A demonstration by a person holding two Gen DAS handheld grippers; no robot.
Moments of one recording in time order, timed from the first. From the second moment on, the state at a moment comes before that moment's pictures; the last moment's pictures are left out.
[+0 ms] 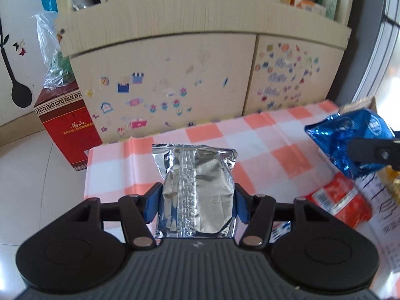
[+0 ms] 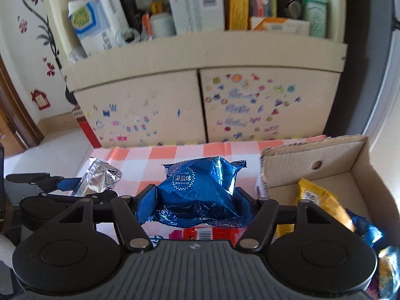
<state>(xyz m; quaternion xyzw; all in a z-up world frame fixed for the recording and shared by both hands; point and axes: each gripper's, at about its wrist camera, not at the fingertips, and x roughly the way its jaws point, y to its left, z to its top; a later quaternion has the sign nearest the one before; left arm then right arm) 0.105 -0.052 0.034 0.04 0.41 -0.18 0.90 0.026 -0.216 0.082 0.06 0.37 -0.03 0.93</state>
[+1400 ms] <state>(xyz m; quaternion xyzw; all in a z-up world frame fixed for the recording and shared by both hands) 0.080 -0.221 0.078 -0.03 0.33 -0.39 0.86 -0.048 -0.338 0.131 0.17 0.27 -0.22 0.92</state>
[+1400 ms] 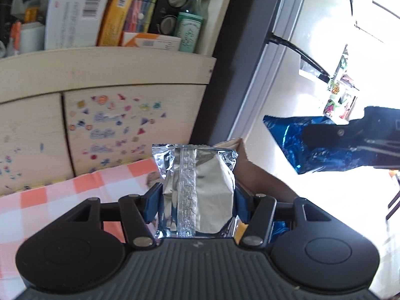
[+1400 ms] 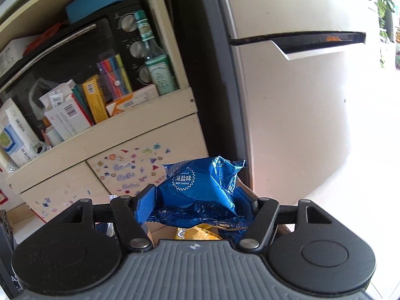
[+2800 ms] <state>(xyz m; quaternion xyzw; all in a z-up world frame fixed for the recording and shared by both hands) 0.078 -0.159 -0.007 0.05 0.42 -0.31 0.85 -0.004 -0.291 0.100 0.20 0.35 -0.07 0.91</state>
